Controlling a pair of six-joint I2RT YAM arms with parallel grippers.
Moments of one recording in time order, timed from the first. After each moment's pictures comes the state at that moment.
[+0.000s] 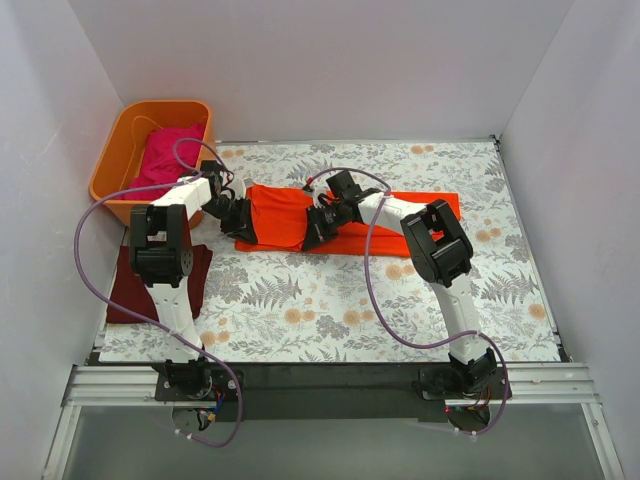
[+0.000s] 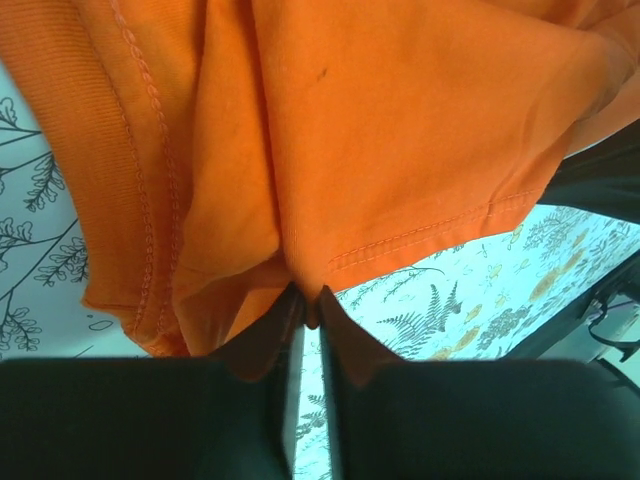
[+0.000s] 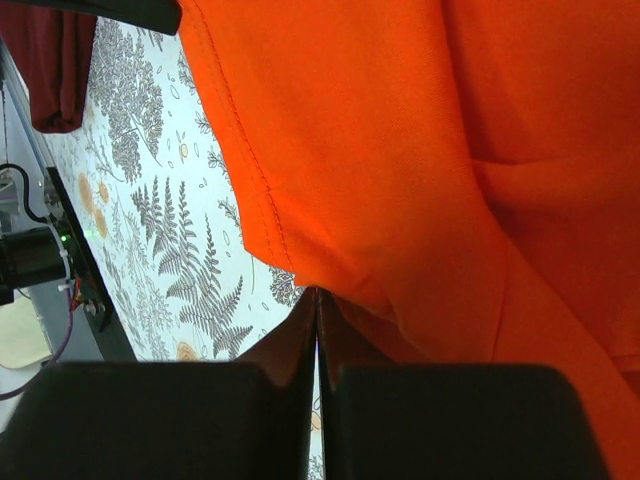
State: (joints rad) left arm -0.04 2.08 1.51 -0.85 0.56 0.02; right arm 0.61 2.27 1.62 -0.32 -0.78 0.25
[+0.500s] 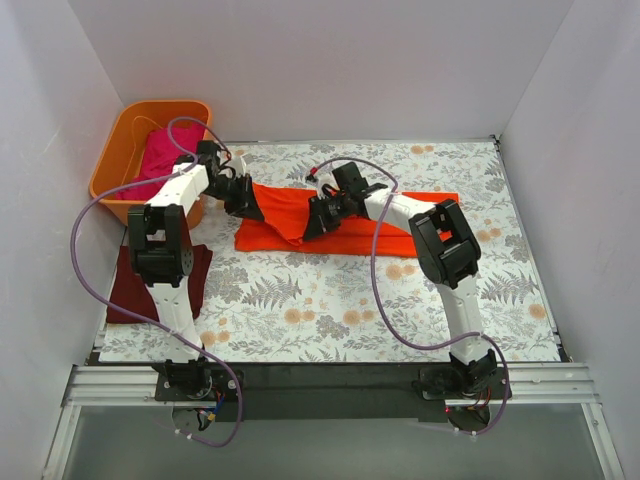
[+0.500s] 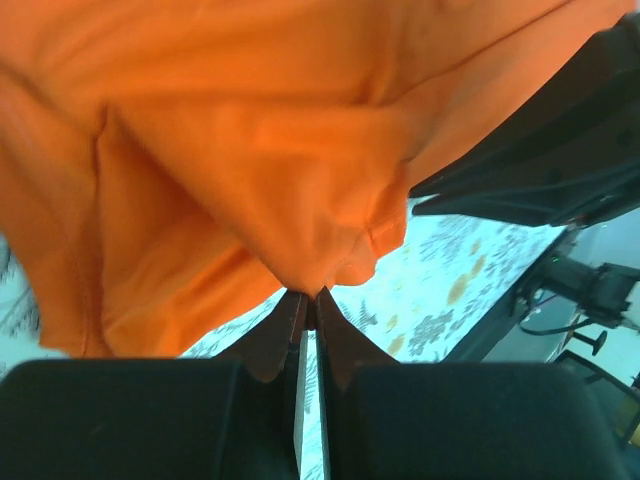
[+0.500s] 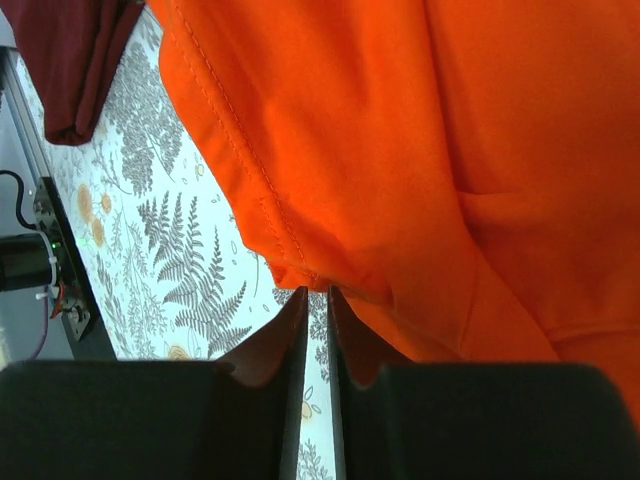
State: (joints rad) left arm -0.05 2.08 1.67 -0.89 0.71 0.00; right arm 0.58 2.23 1.62 -0.27 -0.77 0.22
